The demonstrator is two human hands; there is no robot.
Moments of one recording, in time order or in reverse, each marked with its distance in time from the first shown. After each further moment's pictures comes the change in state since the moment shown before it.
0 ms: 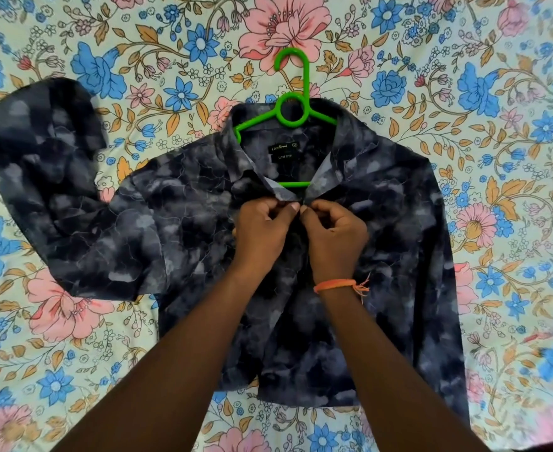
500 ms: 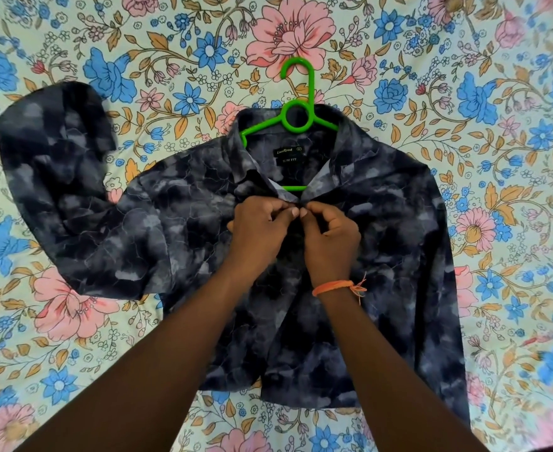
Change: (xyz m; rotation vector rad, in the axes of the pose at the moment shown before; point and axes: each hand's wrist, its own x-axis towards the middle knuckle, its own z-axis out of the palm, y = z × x) left_hand 0.001 0.010 -0.019 0.224 -0.057 0.144; right_hand -0.006 -0.002 0.007 -0.076 -0.027 -0.124
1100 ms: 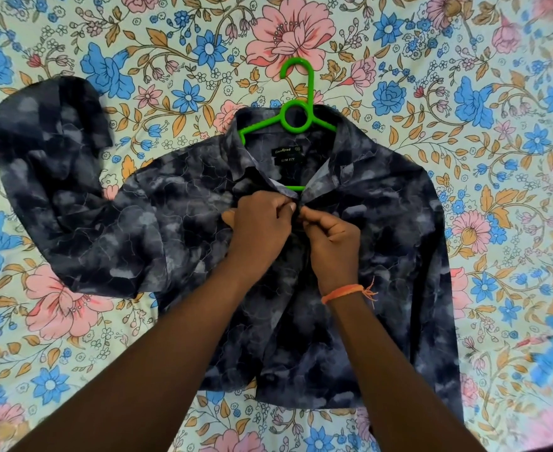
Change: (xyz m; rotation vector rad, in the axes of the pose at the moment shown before) left_hand 0.004 0.007 0.004 0.208 0.036 0.115; right_hand 0.001 0.005 -0.015 0.277 -0.198 0.193
